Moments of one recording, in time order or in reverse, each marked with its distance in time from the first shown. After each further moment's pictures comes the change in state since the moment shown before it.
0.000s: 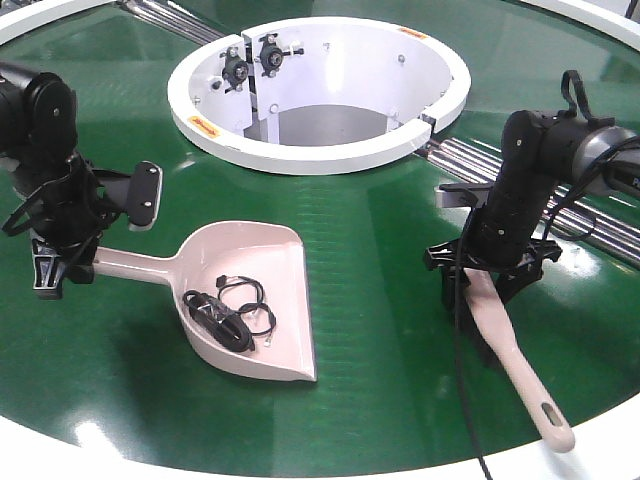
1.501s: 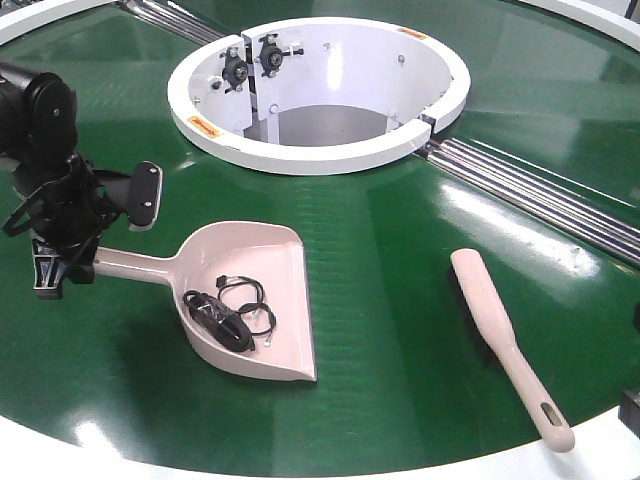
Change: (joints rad) left arm 0.000 0.000 0.000 0.000 0.000 -0.001; right arm 0.000 -1.609 1.163 -0.003 -0.783 -0.083
